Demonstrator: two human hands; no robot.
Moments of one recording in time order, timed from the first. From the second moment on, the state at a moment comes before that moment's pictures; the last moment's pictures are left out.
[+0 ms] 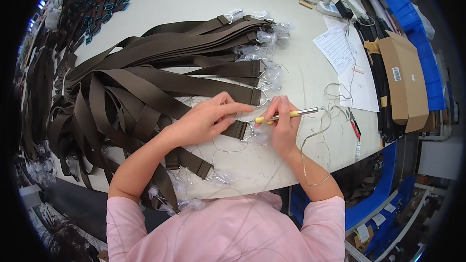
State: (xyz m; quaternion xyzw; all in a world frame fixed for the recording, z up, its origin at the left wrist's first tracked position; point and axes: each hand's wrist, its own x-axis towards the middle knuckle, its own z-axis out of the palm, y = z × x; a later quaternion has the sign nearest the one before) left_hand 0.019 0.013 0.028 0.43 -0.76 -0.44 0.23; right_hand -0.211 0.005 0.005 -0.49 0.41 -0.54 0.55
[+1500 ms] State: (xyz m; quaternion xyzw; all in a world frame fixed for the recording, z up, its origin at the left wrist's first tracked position) left_hand 0.001 0.017 -0.008 0.37 -0.81 -0.33 0.32; right_hand -0.211 0.010 0.006 -0.53 0.47 -0.43 0.56
